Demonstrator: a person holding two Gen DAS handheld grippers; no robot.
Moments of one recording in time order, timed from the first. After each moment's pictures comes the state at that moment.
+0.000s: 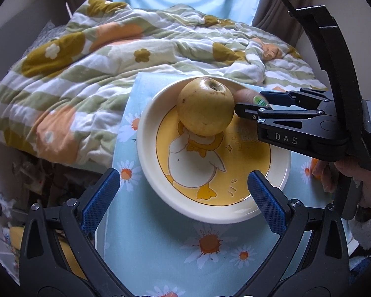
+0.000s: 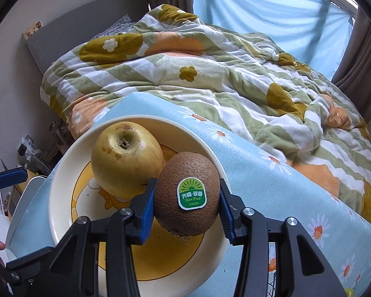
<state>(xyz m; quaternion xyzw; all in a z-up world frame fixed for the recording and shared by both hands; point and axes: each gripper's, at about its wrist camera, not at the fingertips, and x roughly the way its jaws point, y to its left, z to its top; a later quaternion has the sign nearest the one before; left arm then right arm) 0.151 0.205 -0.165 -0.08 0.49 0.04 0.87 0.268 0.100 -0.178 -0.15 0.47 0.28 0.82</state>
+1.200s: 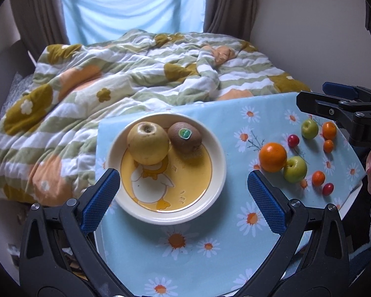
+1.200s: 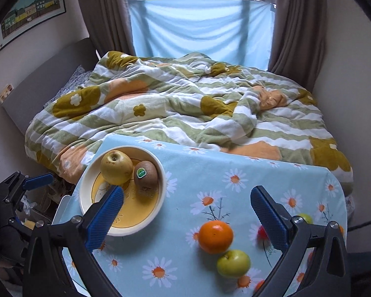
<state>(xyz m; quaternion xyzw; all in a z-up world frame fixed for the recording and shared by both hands) 0.141 0.136 -0.084 0.01 0.45 -0.08 0.89 0.185 -0.025 -0.046 -0.04 0.43 0.13 0.89</state>
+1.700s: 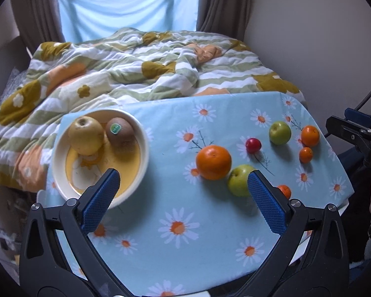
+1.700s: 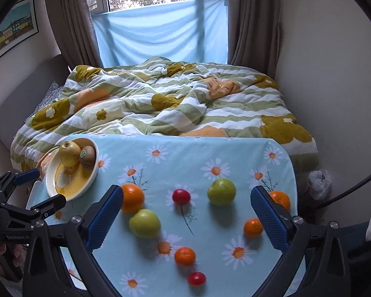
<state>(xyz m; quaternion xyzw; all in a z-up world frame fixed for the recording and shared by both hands) 0.127 0.009 -0.095 -0.01 0.46 -0.06 0.89 0.136 -0.184 -0.052 -0.02 0.43 0.07 0.90</state>
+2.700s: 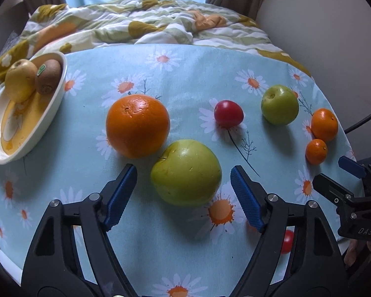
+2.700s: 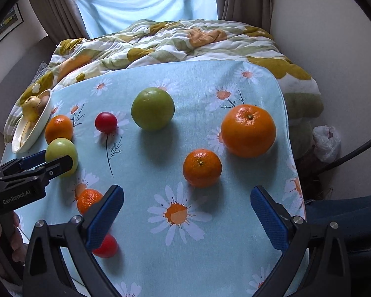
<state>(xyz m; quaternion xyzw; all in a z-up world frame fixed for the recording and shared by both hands) 0.156 -0.087 -0.206 -0.07 0.52 -0.02 0.85 0.134 -0.274 -0.177 0.00 0.51 0.08 0.85</state>
